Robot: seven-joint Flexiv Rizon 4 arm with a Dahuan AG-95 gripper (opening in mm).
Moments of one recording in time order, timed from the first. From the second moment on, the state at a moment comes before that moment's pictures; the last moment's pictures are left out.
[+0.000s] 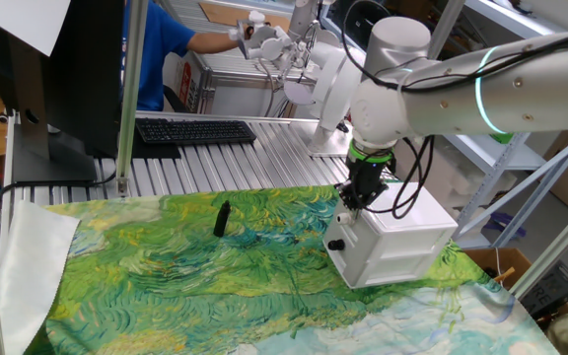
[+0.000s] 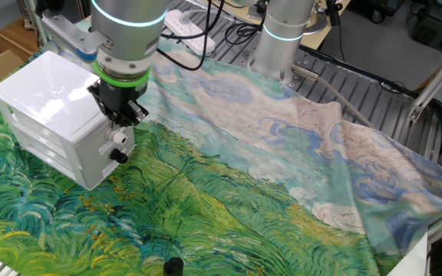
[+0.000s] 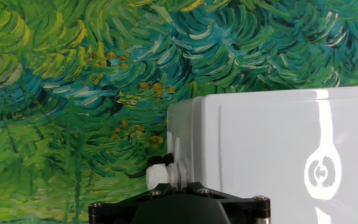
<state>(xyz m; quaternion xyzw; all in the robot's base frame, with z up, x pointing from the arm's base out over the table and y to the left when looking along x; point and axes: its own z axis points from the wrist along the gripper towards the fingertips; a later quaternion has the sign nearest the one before) 0.585 -0.149 0.176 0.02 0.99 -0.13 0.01</state>
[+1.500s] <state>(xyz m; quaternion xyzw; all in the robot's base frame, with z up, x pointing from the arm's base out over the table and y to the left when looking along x) 0.576 -0.157 0.179 -0.02 0.99 -0.14 0.01</state>
